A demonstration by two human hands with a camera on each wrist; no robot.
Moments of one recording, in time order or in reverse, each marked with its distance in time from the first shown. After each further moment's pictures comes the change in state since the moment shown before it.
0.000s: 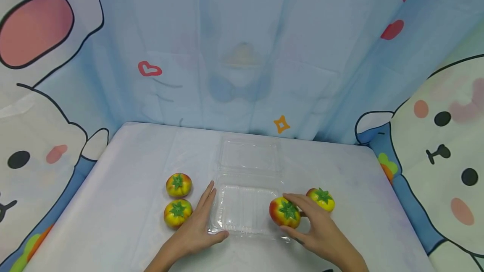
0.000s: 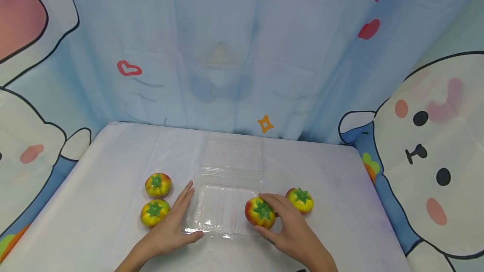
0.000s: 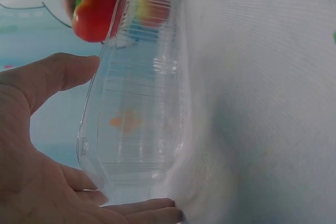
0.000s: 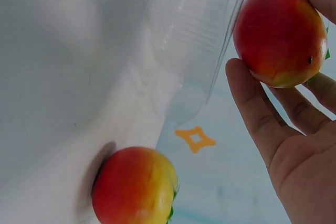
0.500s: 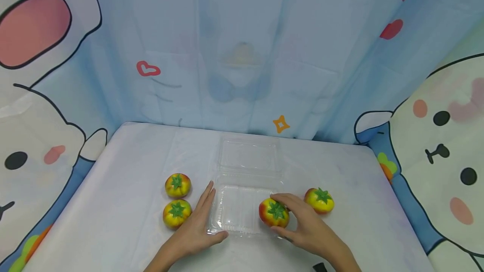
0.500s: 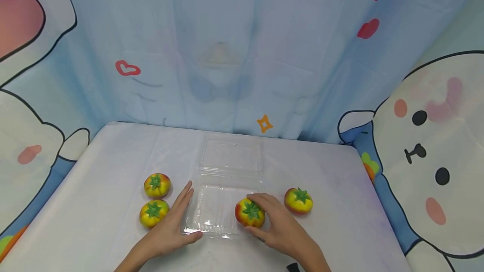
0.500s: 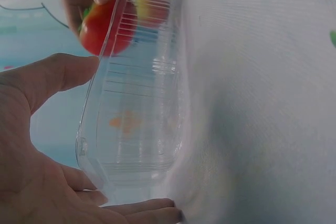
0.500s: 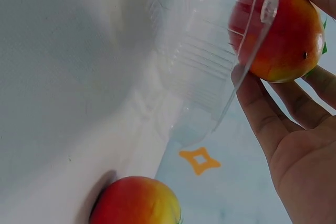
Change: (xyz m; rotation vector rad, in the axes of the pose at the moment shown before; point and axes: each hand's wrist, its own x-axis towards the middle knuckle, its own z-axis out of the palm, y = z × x) left_hand 0.000 -0.002 0.002 -0.004 0.003 -0.008; right_hand 0.014 -0.008 0.012 -0.043 -0.119 0.009
